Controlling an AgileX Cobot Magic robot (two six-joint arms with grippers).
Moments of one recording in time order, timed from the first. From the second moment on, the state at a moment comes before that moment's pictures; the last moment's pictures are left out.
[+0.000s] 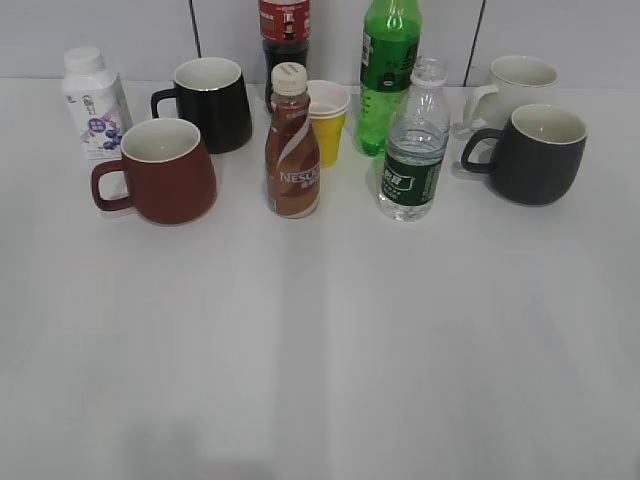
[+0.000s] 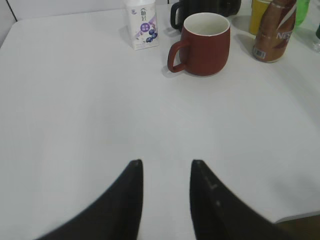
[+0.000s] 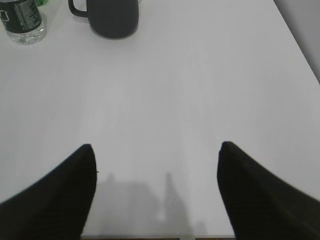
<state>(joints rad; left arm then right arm) -0.04 -0.01 -0.53 -0.13 1.07 0.14 0.01 -0.01 -0.50 -0.01 1.04 -0.03</state>
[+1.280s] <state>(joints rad) -0.04 0.06 -0.54 -0.15 0.84 0.14 0.01 -0.01 -0.51 0.07 1.03 -0.03</state>
